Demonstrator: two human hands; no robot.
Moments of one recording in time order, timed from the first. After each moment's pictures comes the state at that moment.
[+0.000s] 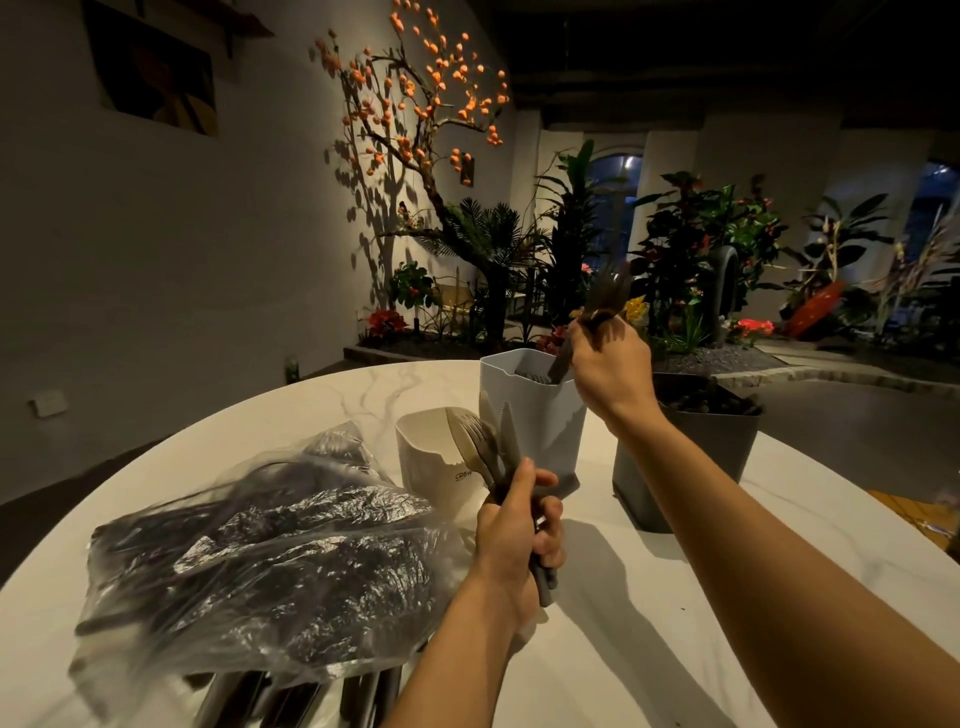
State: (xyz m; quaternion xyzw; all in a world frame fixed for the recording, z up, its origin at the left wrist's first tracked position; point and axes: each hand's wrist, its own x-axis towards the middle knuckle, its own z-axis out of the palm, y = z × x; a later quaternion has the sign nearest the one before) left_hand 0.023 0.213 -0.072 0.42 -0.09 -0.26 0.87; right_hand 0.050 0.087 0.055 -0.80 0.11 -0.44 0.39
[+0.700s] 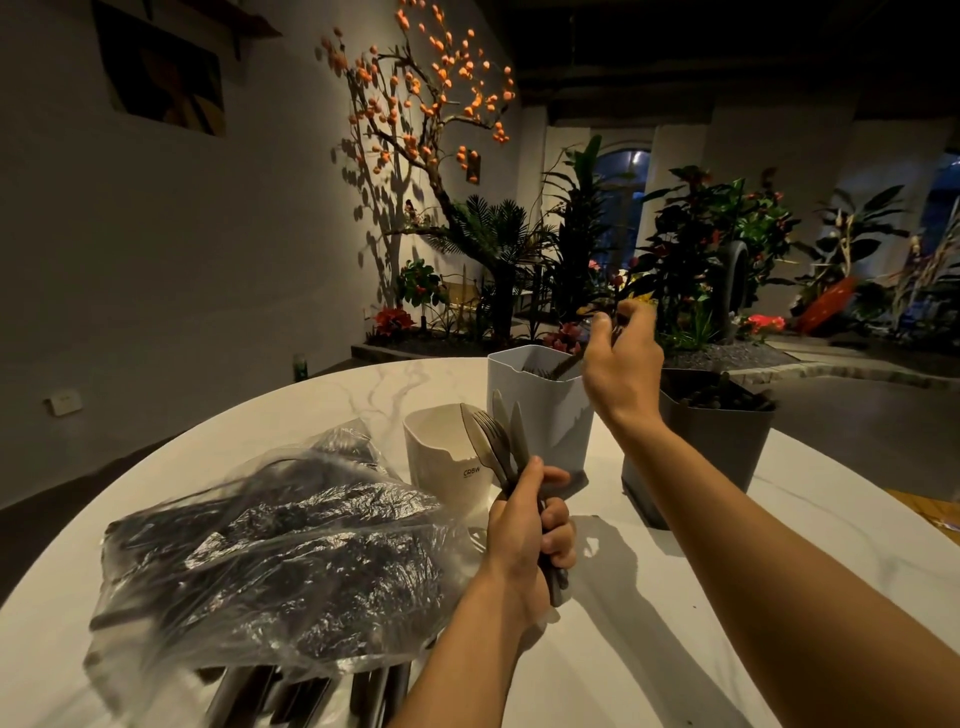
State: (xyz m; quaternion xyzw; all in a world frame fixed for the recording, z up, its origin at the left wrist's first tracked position) left_hand 0.025 0.212 -0.073 0.42 -0.08 -0.28 0.86; right_hand 0.052 0.089 0.045 -0.75 0.12 -0.50 0.41
